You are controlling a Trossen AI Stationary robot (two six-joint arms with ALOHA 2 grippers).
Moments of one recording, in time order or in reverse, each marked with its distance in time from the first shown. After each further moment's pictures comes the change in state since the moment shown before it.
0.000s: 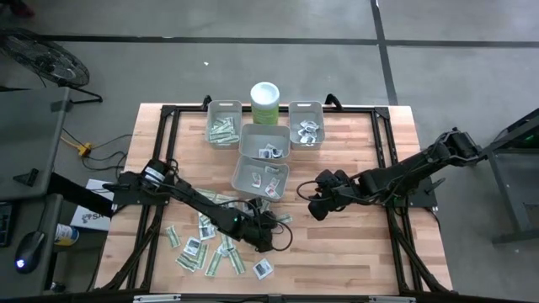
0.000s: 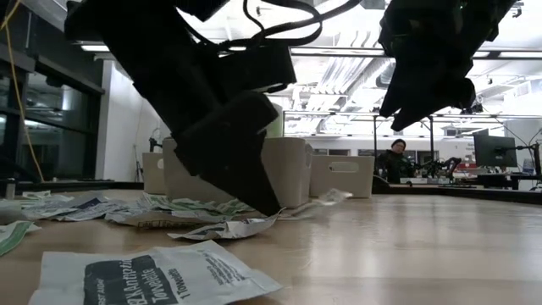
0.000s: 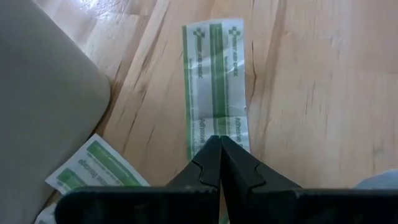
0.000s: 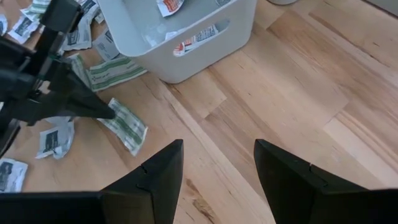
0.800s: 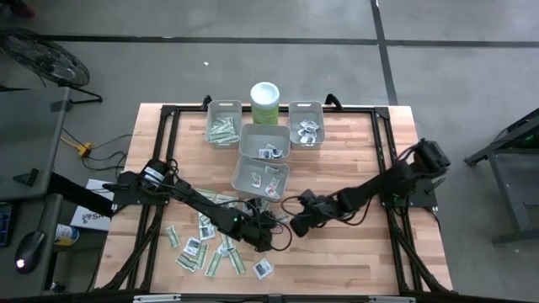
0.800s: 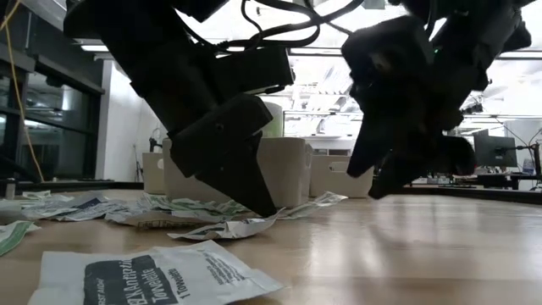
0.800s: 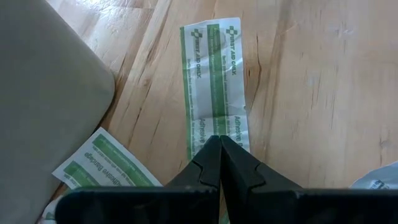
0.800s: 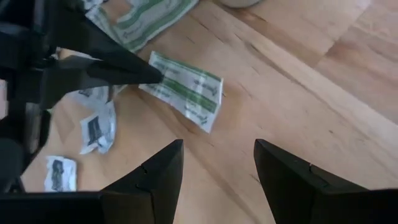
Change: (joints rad) left arm 0.000 0.000 0.001 -0.039 0.012 -0.014; right arm 0.040 0.360 -0.001 0.450 -0.183 0.235
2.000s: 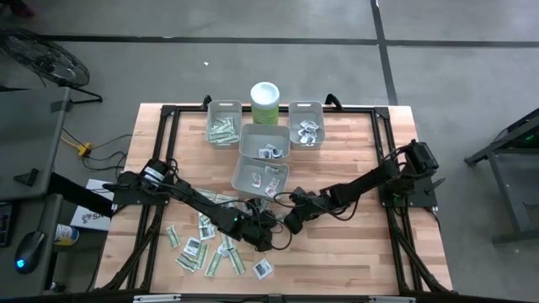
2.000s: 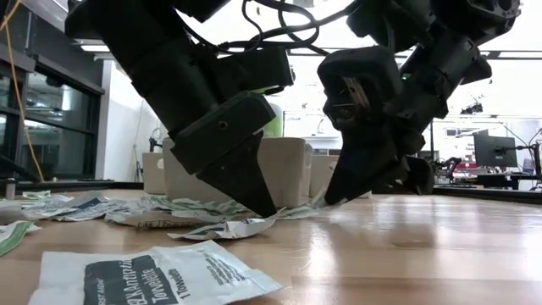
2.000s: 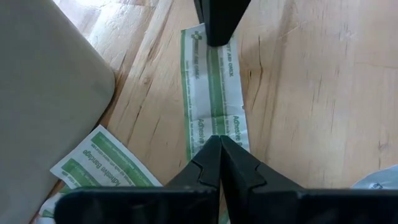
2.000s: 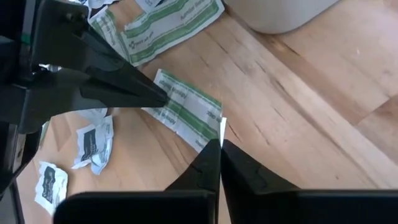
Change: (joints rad) left arm 0.000 0.001 -0.001 0.003 0.010 -0.024; right arm -0.089 0.095 0.000 0.171 -0.110 -0.180
